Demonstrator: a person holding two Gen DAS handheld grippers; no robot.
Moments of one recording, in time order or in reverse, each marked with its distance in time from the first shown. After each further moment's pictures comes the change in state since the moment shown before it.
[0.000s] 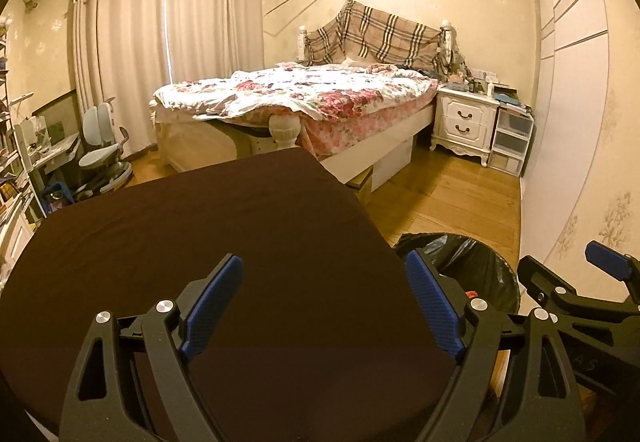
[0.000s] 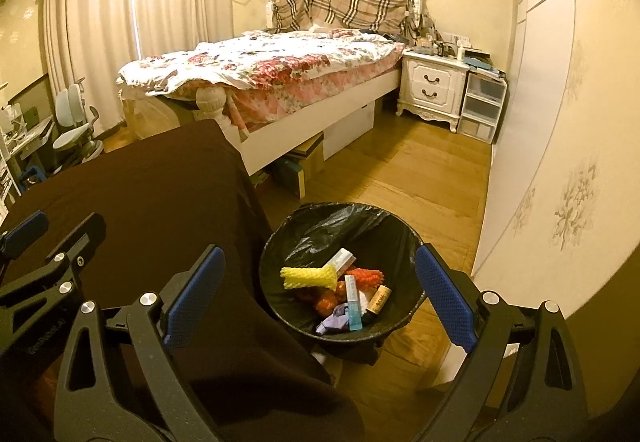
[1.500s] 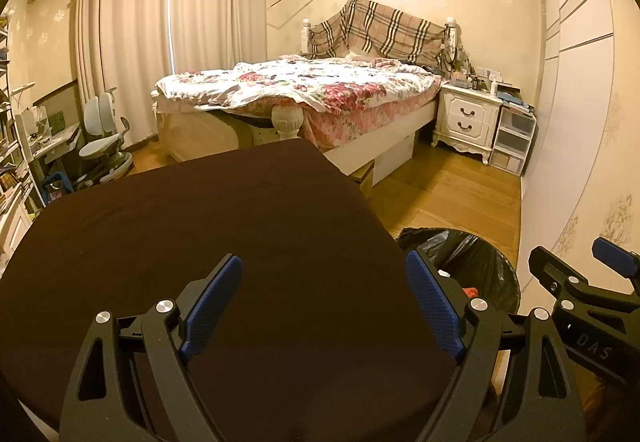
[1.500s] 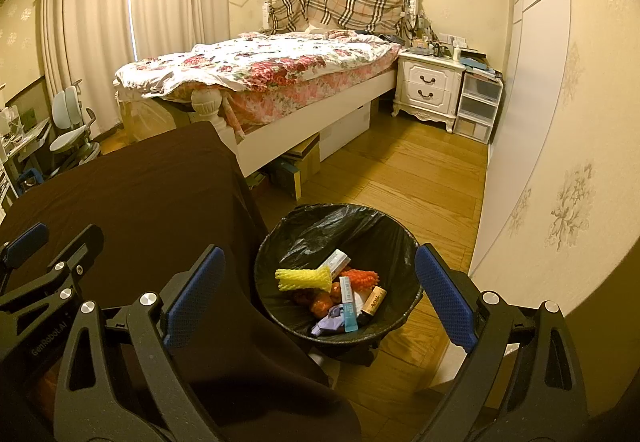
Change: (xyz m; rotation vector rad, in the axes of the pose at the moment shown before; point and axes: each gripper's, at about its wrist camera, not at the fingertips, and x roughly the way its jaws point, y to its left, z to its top) left arm 0.004 0.006 -0.011 -0.012 0.013 -0.003; right arm 0.001 -0.002 -0.003 0.003 -0.002 -0.003
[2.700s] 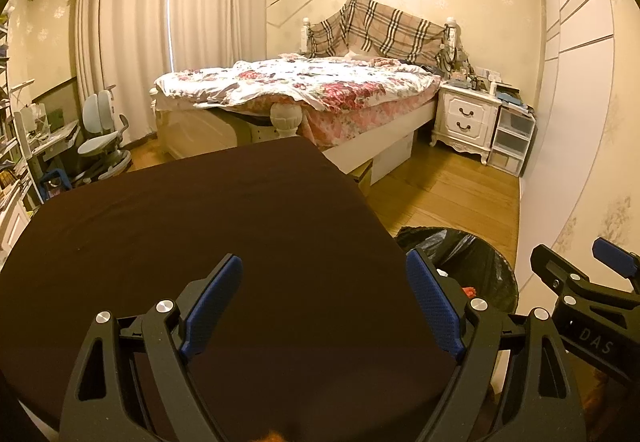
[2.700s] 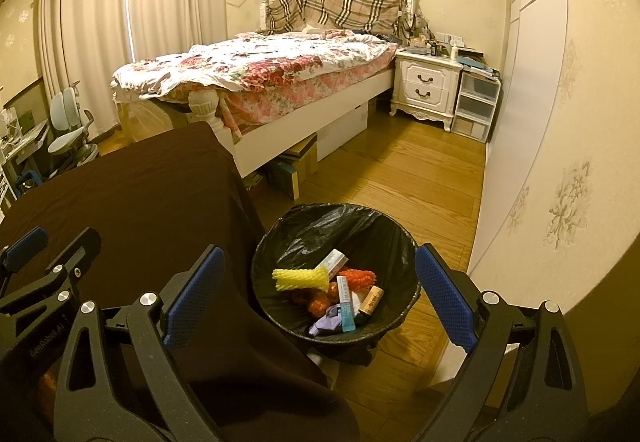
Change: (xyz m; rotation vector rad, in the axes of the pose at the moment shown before) left arm 0.000 -0.003 -0.010 -0.007 0.005 -0.004; right arm 0.000 -0.001 0.000 -0.001 -0.002 0.001
